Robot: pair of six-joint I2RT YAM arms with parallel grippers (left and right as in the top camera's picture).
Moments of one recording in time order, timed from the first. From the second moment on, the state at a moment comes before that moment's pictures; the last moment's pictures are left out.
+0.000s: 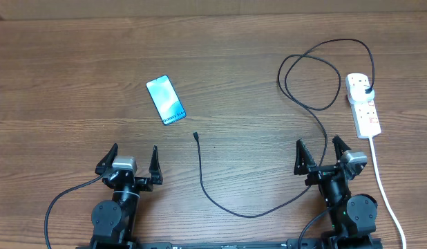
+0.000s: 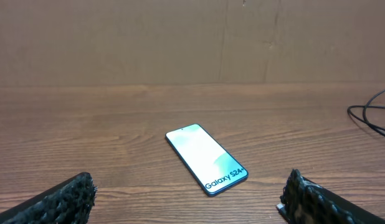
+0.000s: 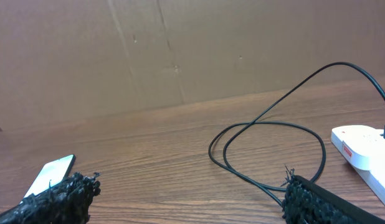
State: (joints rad) left arm -0.12 0.01 0.01 -0.08 -0.02 -0.04; right arm 0.13 0.01 0.02 -0.04 -0.04 0.23
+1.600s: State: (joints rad) left arm -0.12 1.12 1.43 -1.33 0.11 -0.21; right arm 0.12 0.01 0.02 -0.04 -0.04 0.23
